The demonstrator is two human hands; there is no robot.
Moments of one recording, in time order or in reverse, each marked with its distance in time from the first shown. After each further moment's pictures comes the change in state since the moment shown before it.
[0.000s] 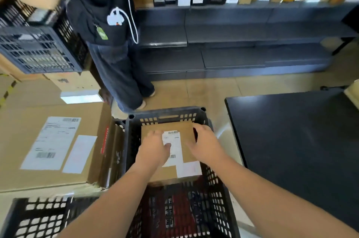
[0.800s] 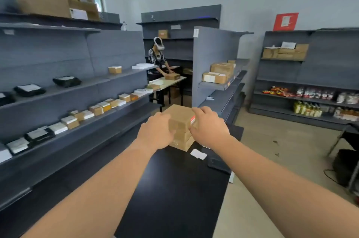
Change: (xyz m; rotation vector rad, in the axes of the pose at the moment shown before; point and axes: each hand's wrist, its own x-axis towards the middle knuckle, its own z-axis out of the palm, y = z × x) left_hand -0.275 0.478 -0.090 0.258 0.129 1.335; right_hand -0.397 0.098 -0.394 -0.291 0.947 0.516
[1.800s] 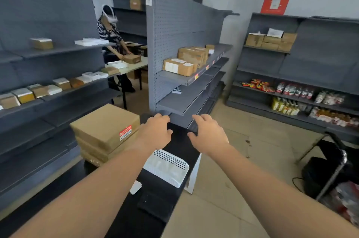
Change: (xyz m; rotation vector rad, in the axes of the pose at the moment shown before) left_hand 0.390 0.218 0.283 -0.126 -0.113 0.015; right_hand 0.268 0.424 0.064 -0.047 -0.137 0.125
